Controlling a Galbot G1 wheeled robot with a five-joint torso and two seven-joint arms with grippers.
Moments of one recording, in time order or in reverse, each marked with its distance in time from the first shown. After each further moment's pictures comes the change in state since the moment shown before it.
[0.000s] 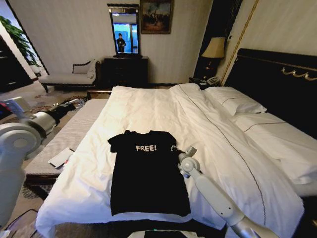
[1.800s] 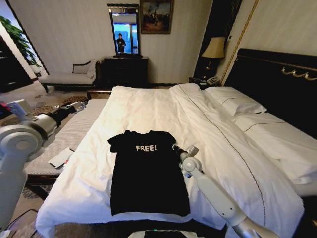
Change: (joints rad) left arm 0.025 -0.003 -0.003 0.000 0.020 0.005 0.001; right arm 0.000 0.011 0.015 0.008 0.012 0.015 -0.023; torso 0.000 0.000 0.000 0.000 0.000
